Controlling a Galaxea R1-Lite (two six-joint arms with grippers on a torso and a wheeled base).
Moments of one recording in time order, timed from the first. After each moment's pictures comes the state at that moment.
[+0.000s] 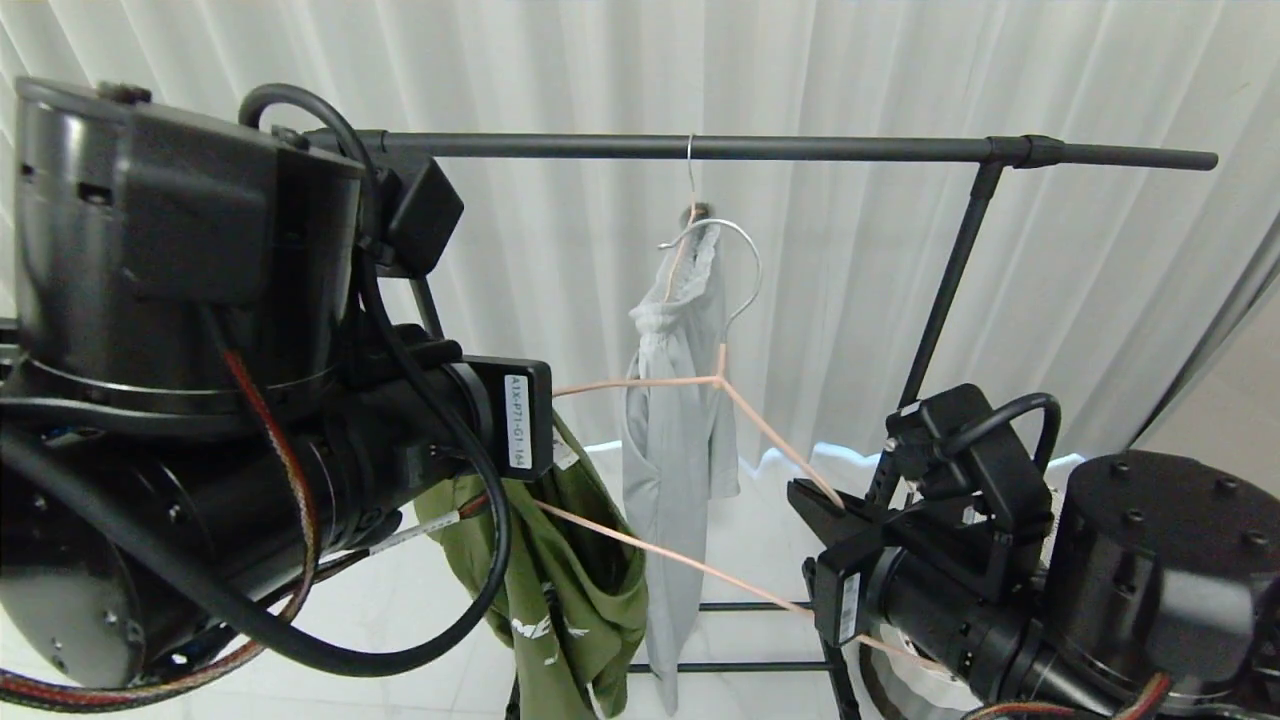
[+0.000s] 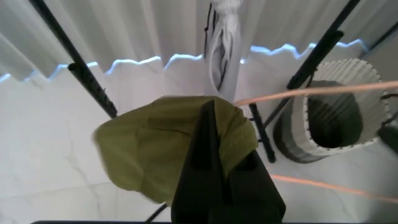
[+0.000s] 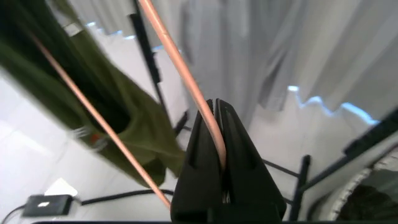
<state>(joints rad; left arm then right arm) -0.86 1.44 -1.09 0.05 0.58 -0.23 1.08 1.61 -0.58 -0.87 -0.45 0.16</state>
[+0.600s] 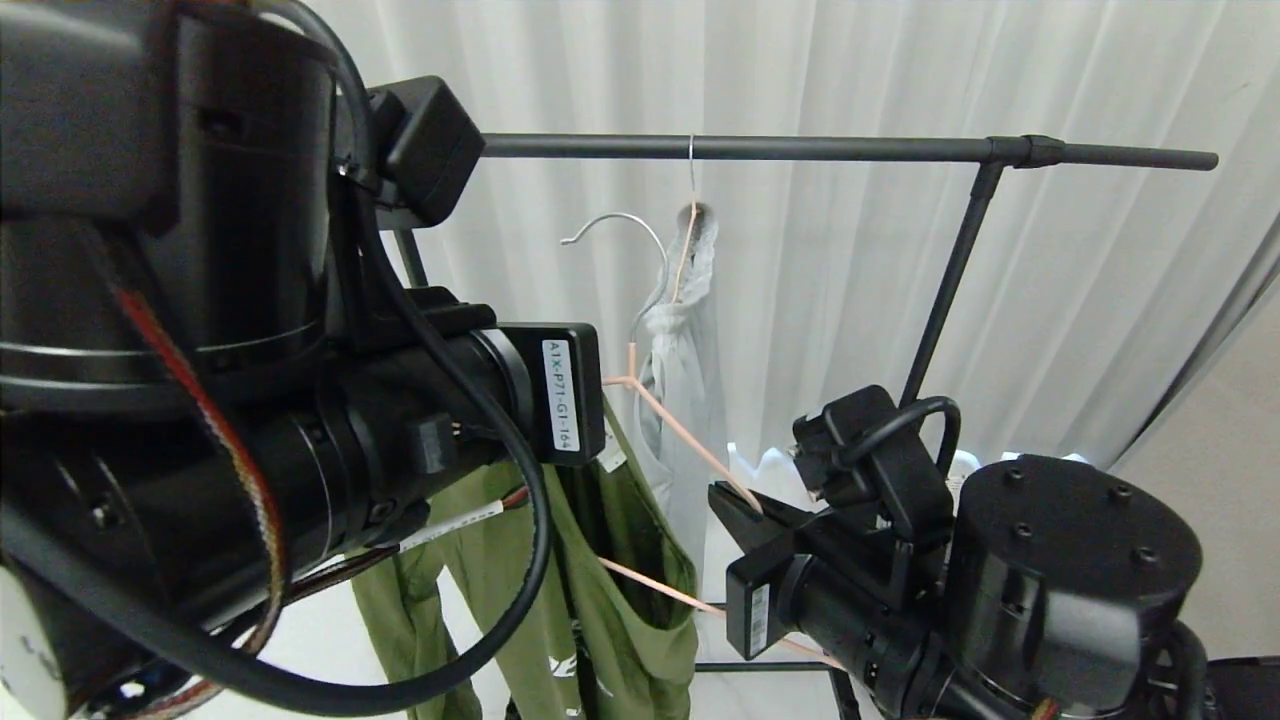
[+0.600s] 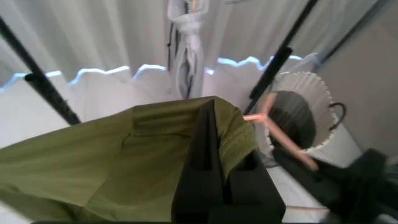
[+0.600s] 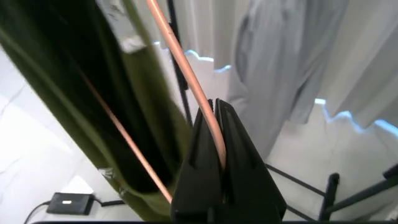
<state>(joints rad) -0.96 1.45 -1.16 0.05 0.55 -0.28 1.16 1.72 -0.70 -0.90 -0.45 0.17</state>
